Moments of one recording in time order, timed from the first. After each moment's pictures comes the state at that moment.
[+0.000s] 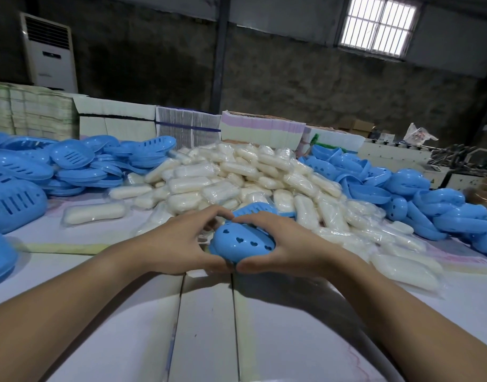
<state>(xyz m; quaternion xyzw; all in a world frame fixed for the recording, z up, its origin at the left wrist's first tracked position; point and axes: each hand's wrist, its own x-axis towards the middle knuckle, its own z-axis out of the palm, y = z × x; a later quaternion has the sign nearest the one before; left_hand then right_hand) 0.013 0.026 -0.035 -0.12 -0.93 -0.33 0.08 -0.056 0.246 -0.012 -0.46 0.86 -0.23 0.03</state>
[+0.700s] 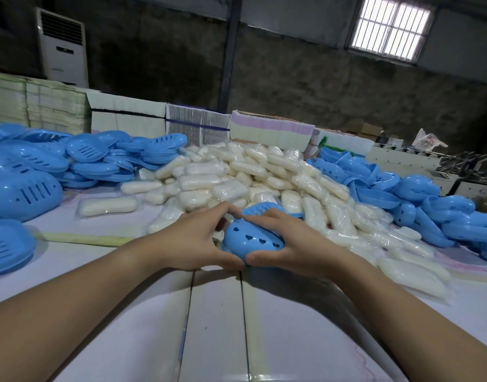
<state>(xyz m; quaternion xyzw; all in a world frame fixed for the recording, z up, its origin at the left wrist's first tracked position) 0.015 0.030 -0.037 -0.09 -0.93 -0.33 0.11 -0.063 0.244 -0.018 -0.45 0.88 -0.17 0.01</state>
